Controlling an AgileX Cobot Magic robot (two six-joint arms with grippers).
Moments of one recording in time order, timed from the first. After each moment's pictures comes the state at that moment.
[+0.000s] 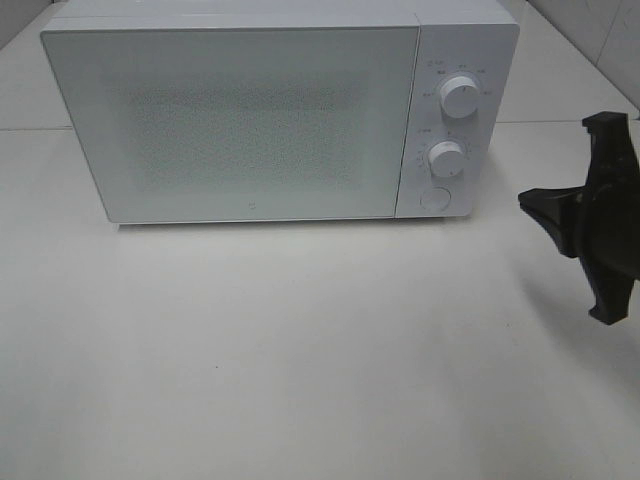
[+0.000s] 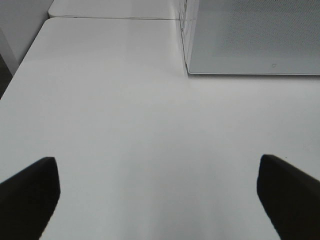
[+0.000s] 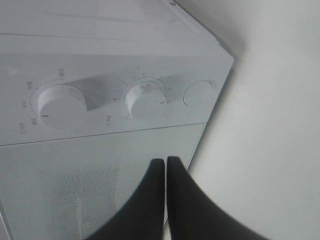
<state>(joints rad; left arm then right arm) 0.09 0.00 -0.52 -0.12 1.09 0.10 0.20 1.45 -0.29 -0.25 -0.75 1.57</state>
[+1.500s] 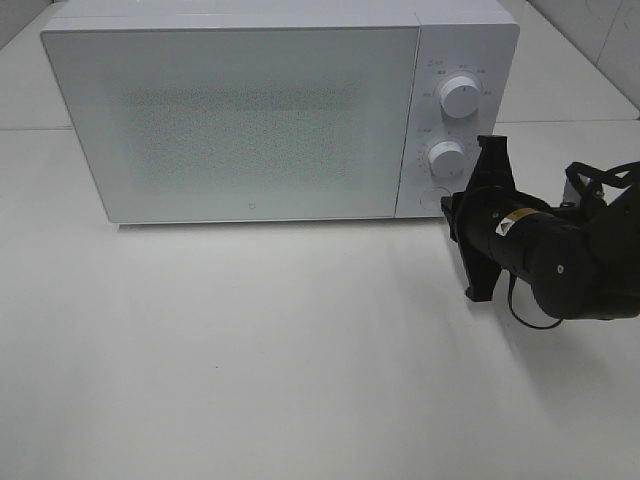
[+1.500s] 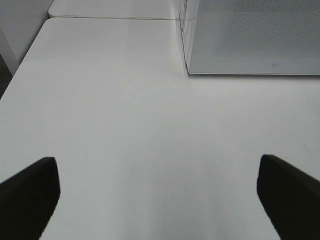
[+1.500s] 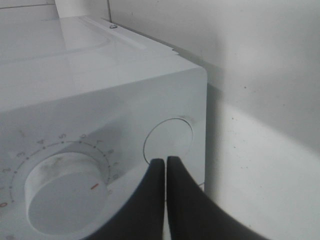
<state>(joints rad) 0.09 0.00 -0.52 -0.12 1.09 0.10 0.41 2.00 -0.64 0.28 -0.90 1.52</state>
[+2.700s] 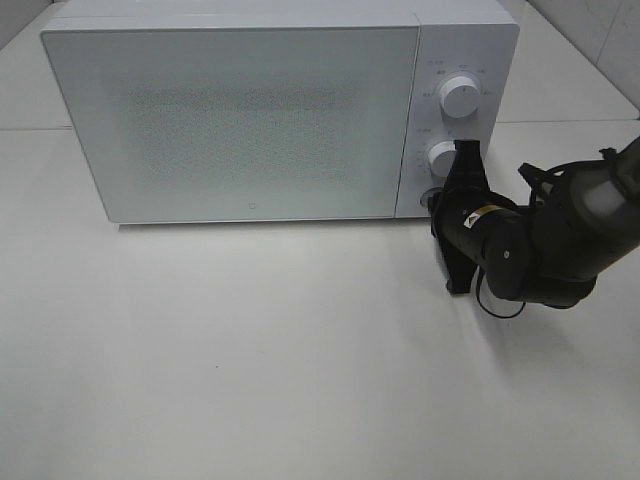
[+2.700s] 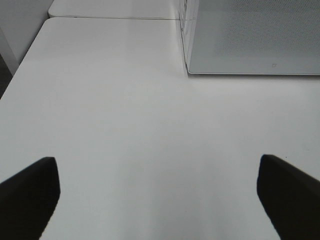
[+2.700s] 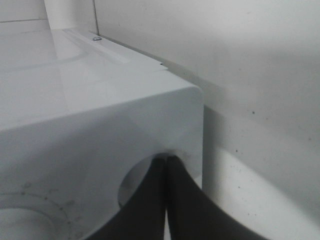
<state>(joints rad) 0.09 0.00 -0.52 -0.12 1.09 0.10 0.42 2.14 -0.80 0.39 -0.89 1.44</state>
